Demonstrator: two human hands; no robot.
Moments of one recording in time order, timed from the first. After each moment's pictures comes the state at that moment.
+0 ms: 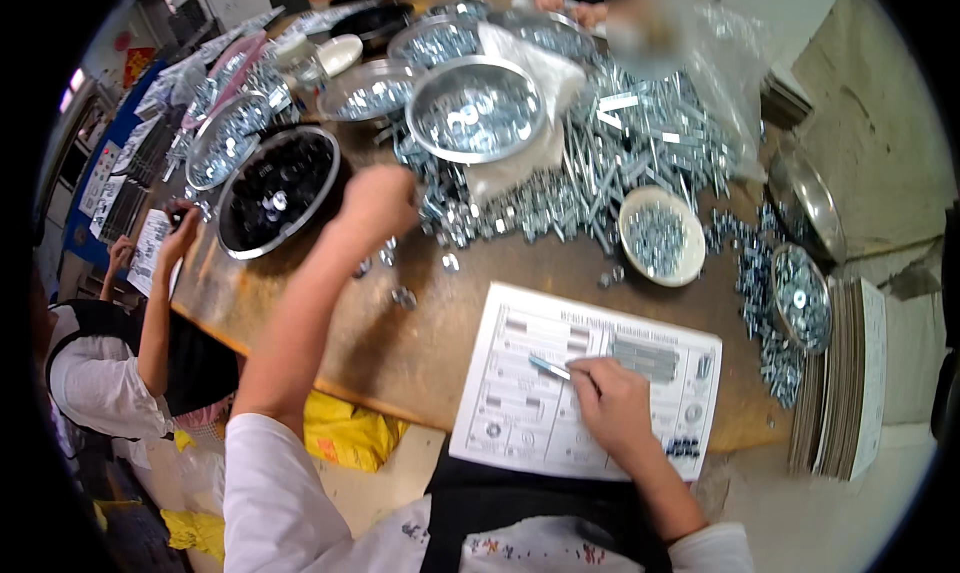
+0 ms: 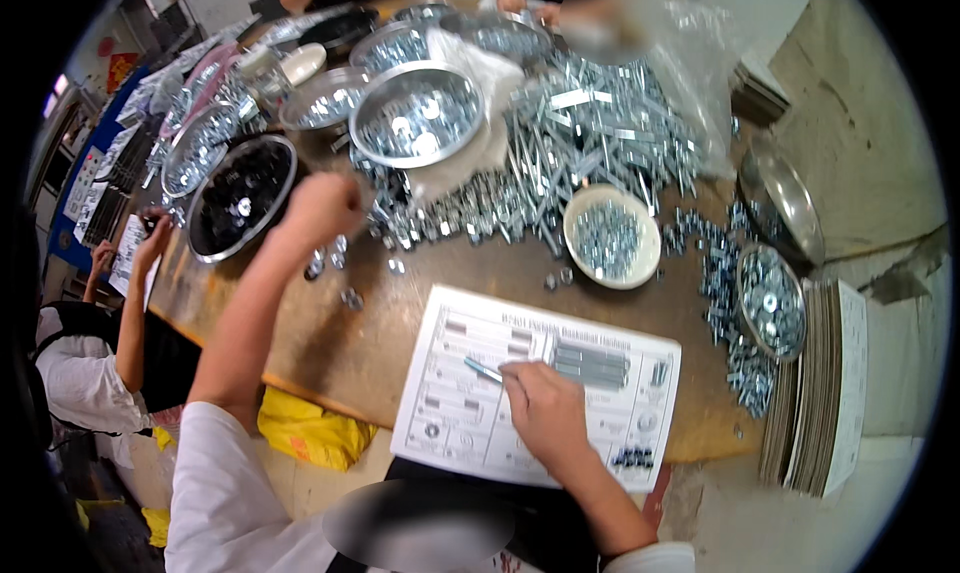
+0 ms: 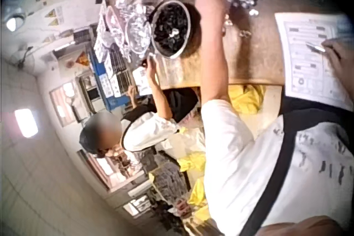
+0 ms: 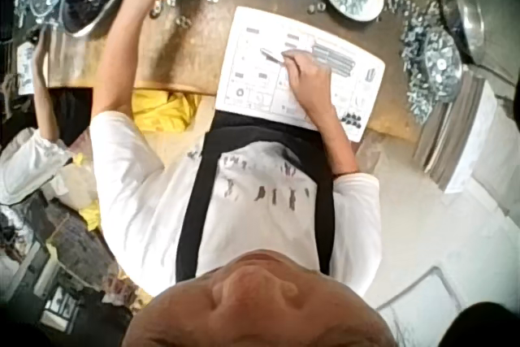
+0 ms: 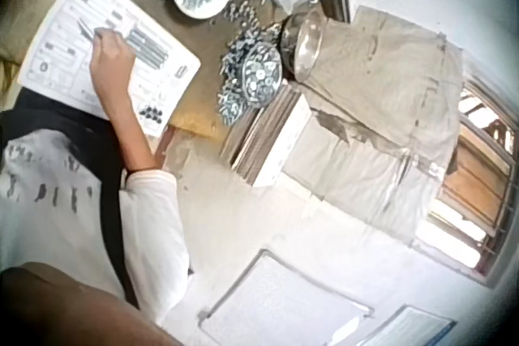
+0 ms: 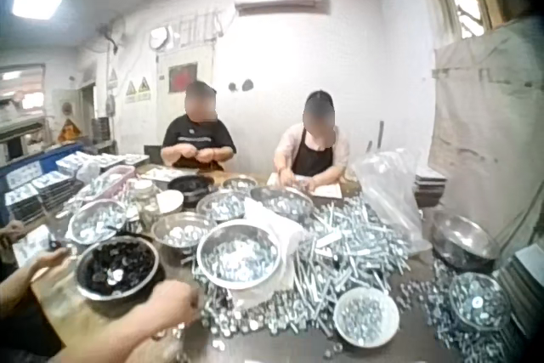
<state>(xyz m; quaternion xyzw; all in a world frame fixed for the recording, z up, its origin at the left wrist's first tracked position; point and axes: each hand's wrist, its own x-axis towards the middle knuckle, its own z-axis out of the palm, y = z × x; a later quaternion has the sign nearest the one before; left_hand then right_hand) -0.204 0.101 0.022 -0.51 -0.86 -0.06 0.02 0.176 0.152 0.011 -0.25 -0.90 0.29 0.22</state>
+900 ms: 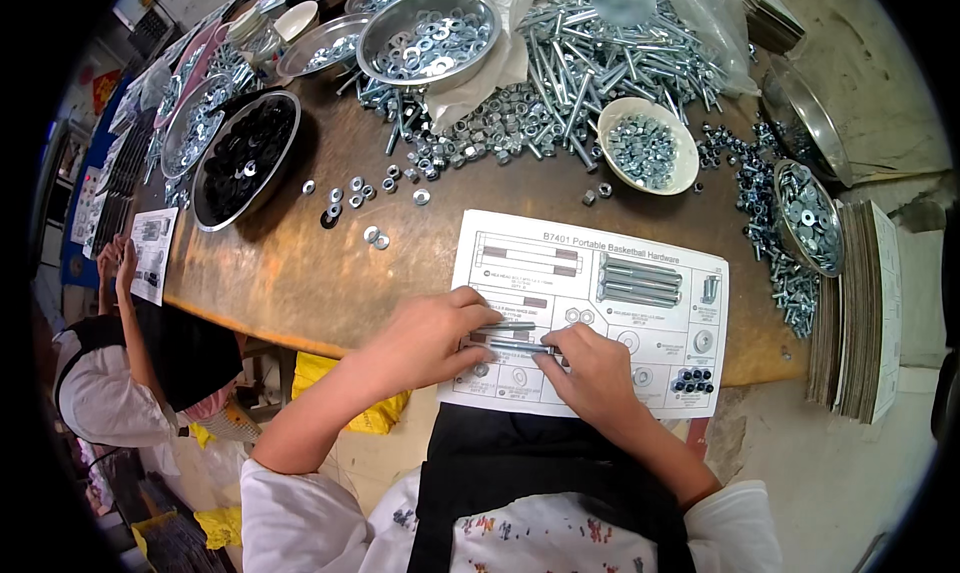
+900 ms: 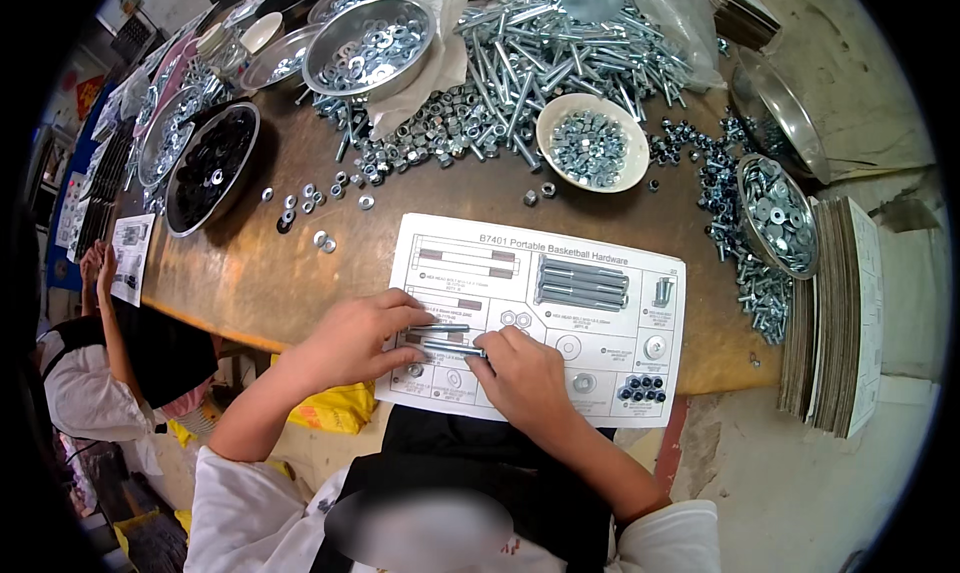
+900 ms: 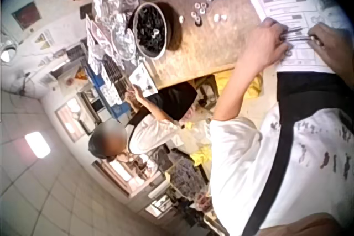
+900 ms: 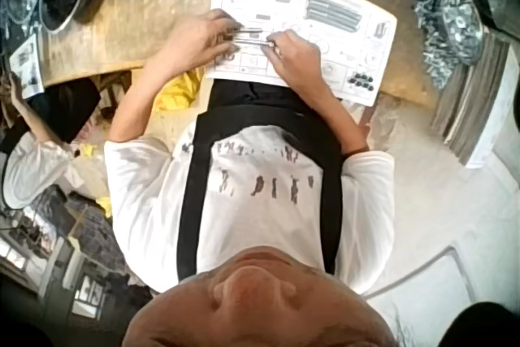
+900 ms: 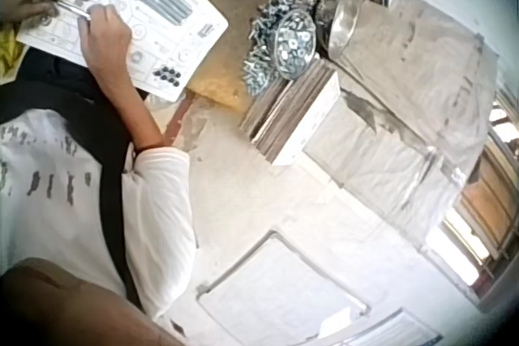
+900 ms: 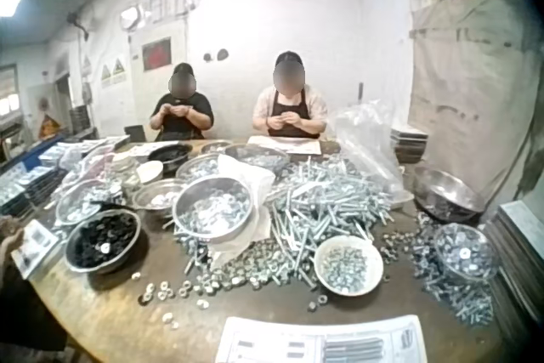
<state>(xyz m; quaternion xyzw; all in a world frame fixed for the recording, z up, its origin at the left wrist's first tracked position) -0.017 0.009 0.010 -0.67 -0.66 -0.20 -0.28 0.207 0.116 -0.021 -0.24 -0.91 0.29 0.16</state>
